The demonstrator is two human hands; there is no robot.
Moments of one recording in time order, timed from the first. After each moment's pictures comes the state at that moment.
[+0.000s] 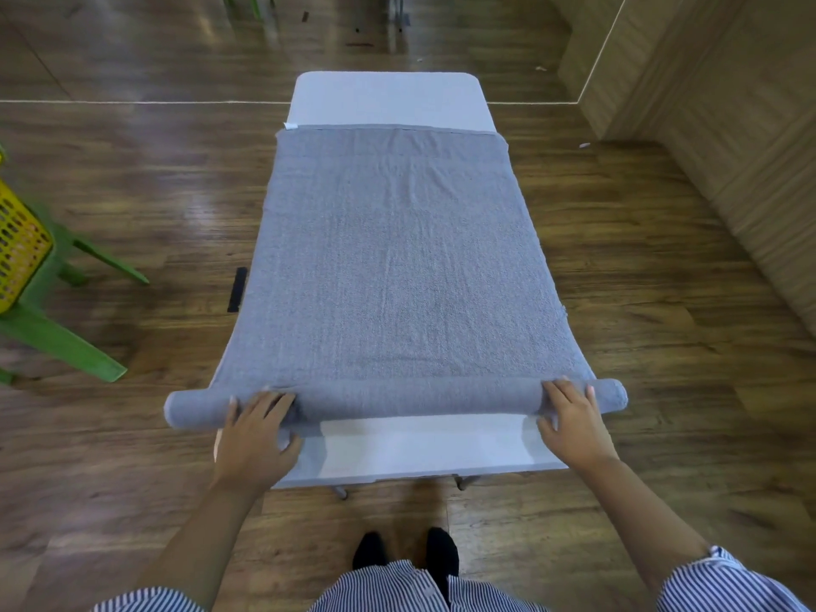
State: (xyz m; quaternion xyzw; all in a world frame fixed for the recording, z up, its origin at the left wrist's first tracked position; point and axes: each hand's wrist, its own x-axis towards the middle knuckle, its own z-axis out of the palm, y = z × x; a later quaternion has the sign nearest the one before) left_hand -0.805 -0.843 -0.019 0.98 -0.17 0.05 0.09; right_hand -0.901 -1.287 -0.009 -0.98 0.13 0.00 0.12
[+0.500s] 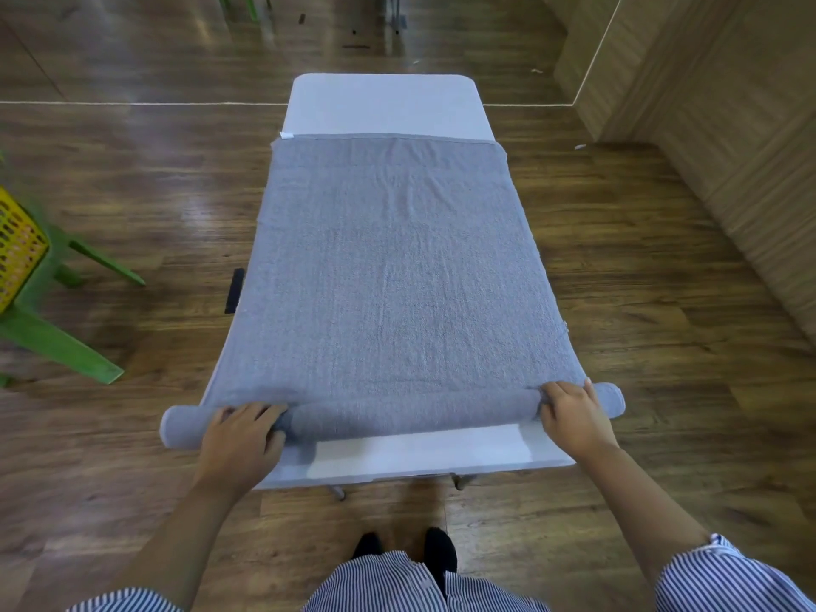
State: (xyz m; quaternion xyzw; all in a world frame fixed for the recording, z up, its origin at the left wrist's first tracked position) left_hand -0.804 -0.834 -0.001 0.98 -0.20 0.05 0.06; right_hand -0.891 -1.290 0.005 -0.98 0.14 0.03 0.09
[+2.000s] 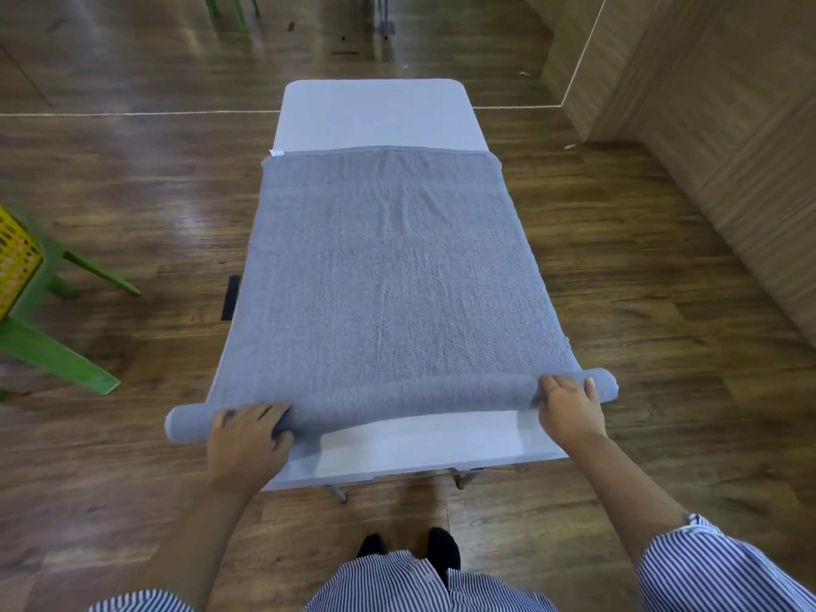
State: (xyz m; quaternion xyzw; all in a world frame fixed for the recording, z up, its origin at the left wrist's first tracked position) left_hand -0.807 -0.839 0.000 0.98 -0.18 0.03 0.06; right_hand -0.891 -1.276 0.021 -0.97 0.21 0.12 0.04
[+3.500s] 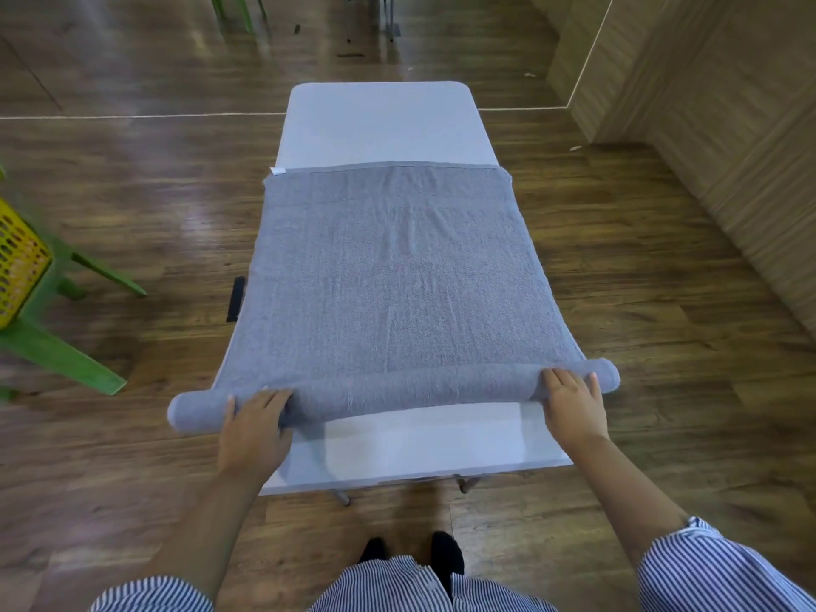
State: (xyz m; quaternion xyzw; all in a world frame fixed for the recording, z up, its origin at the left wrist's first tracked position) left_hand -0.789 -0.846 -0.003 0.99 -0.12 -0.06 0.10; right_hand -0.883 -1.279 0.012 -0.98 0.18 0.07 0.01
